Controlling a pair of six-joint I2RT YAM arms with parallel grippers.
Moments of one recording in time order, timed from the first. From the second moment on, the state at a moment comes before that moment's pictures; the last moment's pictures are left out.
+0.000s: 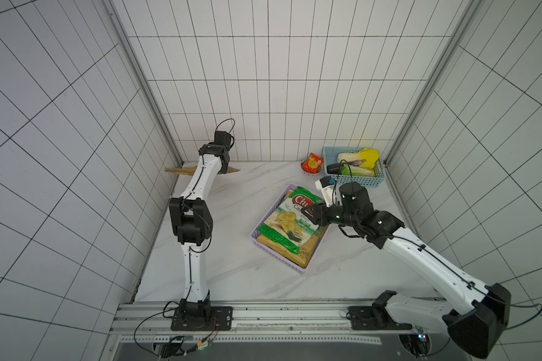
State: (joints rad) left arm -0.11 2.15 2.18 -1.03 -0.53 0.07; right arm 0.71 1.16 1.05 -0.43 -0.29 0.38
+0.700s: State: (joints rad) left arm -0.15 1.59 2.09 -1.21 0.00 0.31; right arm 0.75 1.12 1.05 -0.34 -0.39 0.17
